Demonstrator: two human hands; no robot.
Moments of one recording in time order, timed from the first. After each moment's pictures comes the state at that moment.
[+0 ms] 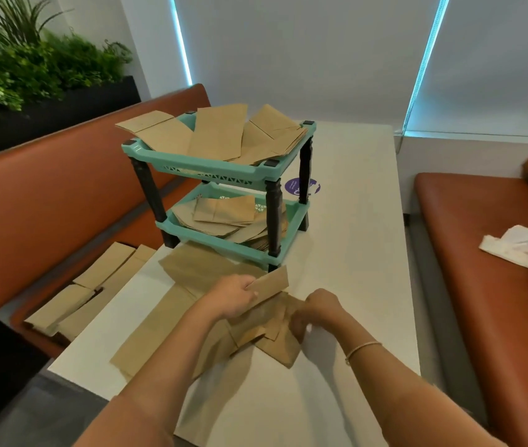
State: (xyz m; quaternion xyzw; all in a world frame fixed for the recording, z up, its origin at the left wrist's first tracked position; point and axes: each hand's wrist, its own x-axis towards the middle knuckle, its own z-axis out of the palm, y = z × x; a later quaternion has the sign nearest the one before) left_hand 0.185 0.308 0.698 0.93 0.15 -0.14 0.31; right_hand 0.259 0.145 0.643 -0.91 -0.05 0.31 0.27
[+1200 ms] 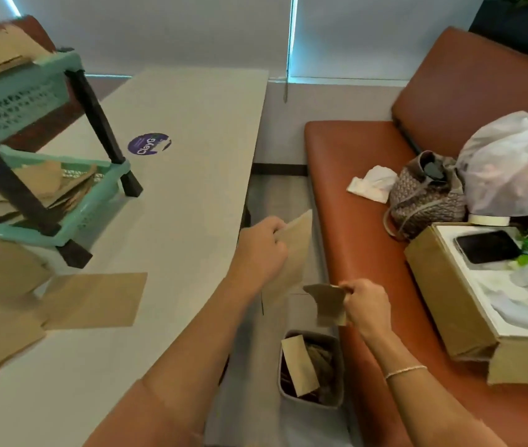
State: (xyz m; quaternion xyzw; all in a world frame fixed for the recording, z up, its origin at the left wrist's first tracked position) left_hand 0.286 -0.040 0.681 0.91 0.03 0.02 0.42; right_hand 0.290 -0.230 0.559 -0.96 0.09 -0.01 0.26
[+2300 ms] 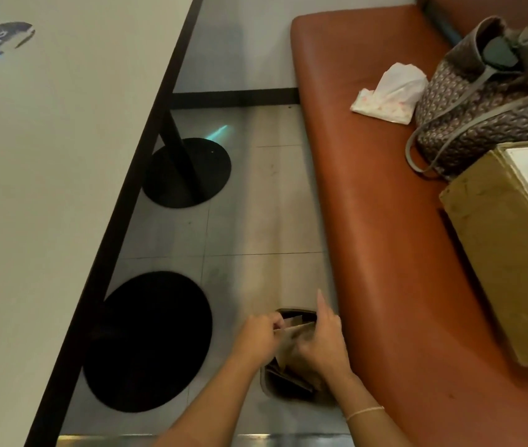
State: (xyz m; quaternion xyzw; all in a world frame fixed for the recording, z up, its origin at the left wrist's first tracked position) left_hand 0.326 -0.105 0.367 0.90 0.06 -0.32 0.28; right_hand 0.313 -0.240 0.291 -0.91 0.09 0.18 0.35
